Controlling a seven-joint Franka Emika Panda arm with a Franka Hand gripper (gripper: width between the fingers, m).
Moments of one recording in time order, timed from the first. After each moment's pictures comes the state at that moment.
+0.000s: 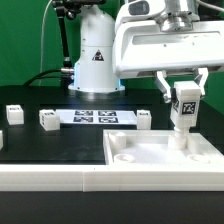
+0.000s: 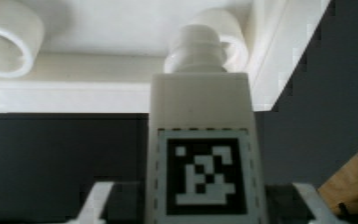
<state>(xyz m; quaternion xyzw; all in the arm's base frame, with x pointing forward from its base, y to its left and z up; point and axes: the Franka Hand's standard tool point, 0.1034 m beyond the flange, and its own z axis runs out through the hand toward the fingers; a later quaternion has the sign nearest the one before) 0.599 0.096 0.114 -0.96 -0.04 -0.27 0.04</state>
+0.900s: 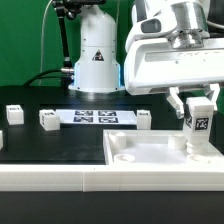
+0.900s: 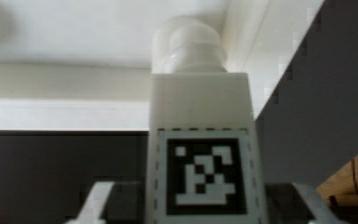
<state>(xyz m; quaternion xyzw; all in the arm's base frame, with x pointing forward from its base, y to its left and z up) 0.605 0.115 0.093 -0.95 -0.05 -0.29 0.04</state>
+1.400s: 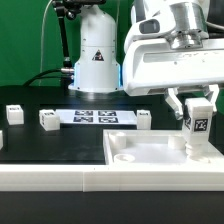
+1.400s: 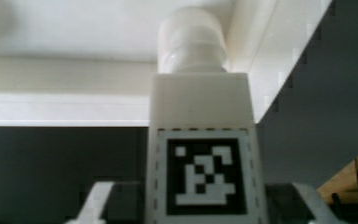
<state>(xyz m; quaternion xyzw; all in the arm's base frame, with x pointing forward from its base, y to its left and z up) 0.609 0.112 0.091 -0.95 -0.05 -0.29 0.04</state>
